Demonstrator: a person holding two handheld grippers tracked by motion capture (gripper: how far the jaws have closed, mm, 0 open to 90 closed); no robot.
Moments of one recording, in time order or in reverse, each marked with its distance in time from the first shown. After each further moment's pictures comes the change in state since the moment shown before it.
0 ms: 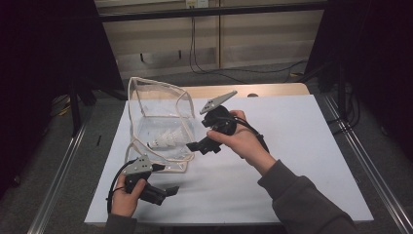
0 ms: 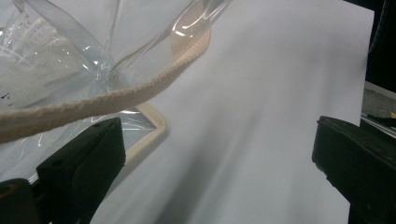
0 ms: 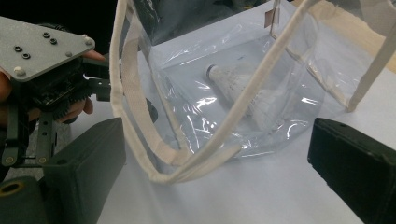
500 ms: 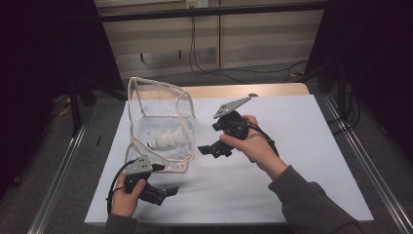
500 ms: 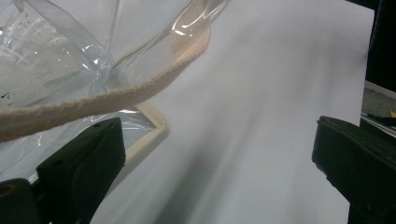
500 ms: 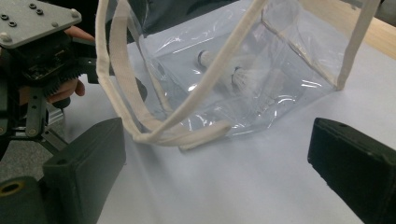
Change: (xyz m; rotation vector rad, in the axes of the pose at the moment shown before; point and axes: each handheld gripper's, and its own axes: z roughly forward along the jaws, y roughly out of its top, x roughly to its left) left arm 0.000 0.000 0.000 0.002 0.000 0.001; right arm -0.012 -0.029 -0.012 -0.012 -0.006 0.022
